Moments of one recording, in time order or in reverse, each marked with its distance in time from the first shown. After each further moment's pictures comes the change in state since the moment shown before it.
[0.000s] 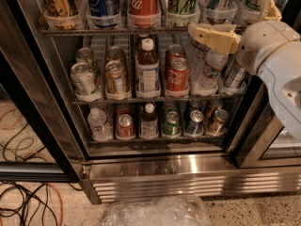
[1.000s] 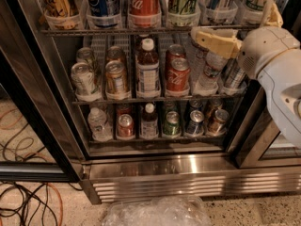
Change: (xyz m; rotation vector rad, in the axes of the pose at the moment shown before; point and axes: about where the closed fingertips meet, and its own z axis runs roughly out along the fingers) arm 0.008 -0.007 -0.004 0.024 -0.032 -0.018
